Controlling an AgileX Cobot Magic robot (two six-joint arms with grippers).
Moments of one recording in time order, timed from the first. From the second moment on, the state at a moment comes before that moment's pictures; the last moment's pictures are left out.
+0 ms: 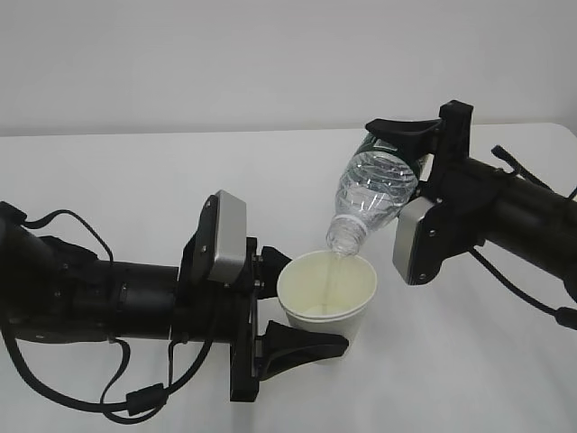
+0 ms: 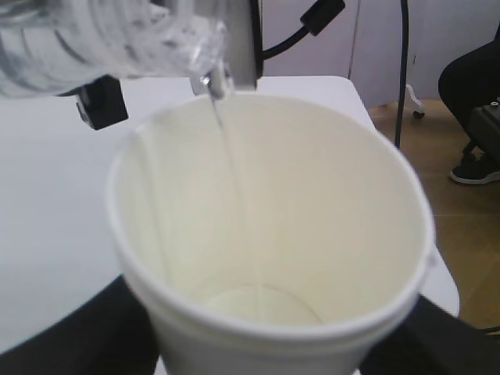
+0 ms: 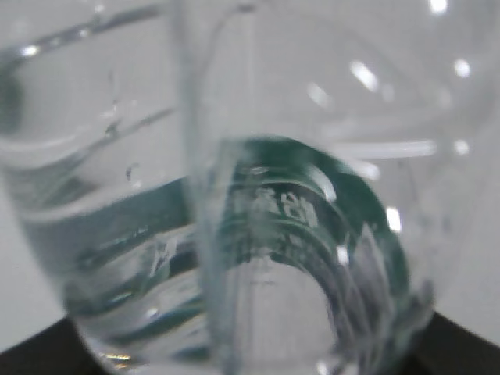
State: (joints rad) left arm -0.55 2.03 -0.76 1.05 -1.15 -0.32; right arm 0.21 1.83 -0.64 -0.55 -1.11 -1.38
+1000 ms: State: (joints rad) left arm -0.55 2.03 -0.76 1.07 -1.15 -0.32; right arm 0.21 1.83 -0.64 -0.57 -1.11 -1.39
